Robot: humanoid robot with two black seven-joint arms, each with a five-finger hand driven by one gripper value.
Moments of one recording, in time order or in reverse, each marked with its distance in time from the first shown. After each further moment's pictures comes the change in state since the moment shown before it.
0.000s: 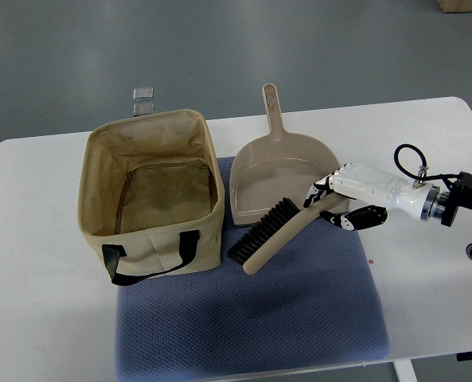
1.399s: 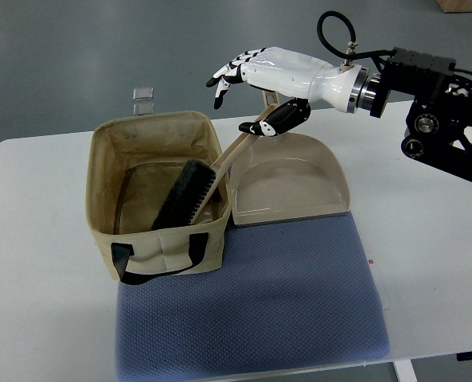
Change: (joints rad) left arm 0.000 0.000 0.000 0.000 0.000 0.000 0.000; right arm 0.490 0.222 -0.095 -0.022 0.127 0.102 -0.107
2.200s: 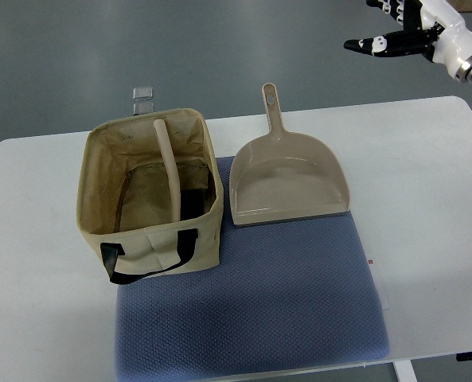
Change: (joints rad) left arm 0.000 0.000 0.000 0.000 0.000 0.000 0.000; right arm -0.313 -0.156 0.339 -0.144 0.941 -0.024 -0.009
